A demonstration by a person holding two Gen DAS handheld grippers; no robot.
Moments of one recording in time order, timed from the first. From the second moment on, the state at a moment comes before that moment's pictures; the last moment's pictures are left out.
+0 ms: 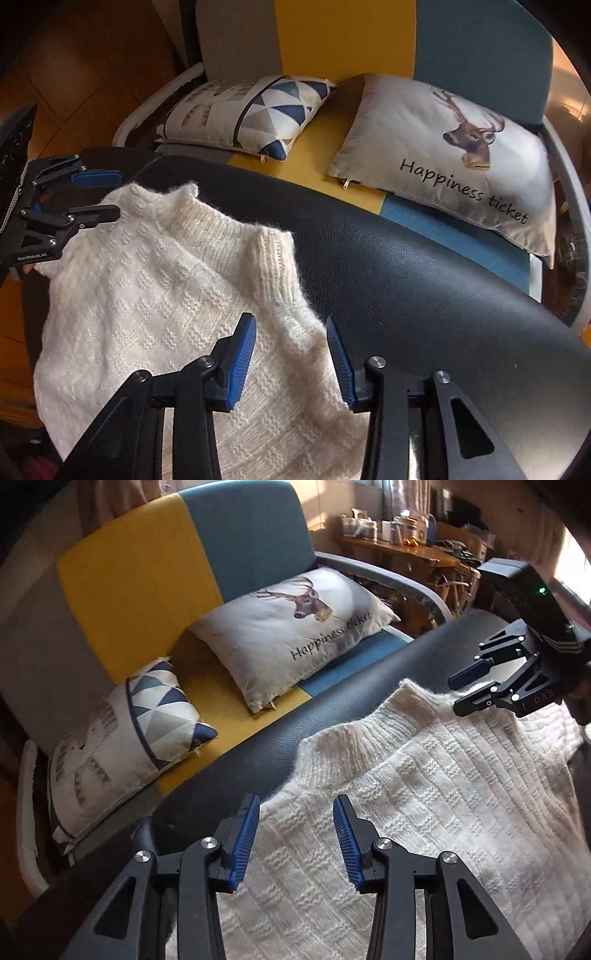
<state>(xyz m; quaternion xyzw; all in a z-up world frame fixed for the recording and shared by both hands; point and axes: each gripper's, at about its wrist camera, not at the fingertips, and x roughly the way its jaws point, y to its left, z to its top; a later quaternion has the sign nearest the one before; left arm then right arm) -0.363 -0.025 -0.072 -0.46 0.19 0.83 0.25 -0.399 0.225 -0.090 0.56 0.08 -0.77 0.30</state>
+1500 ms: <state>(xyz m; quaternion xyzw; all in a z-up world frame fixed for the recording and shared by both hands) -0.082 0.043 -0.052 -0.47 0.04 0.83 0.29 -0.075 0.347 -0.091 0.57 -0.26 -0.72 0.29</state>
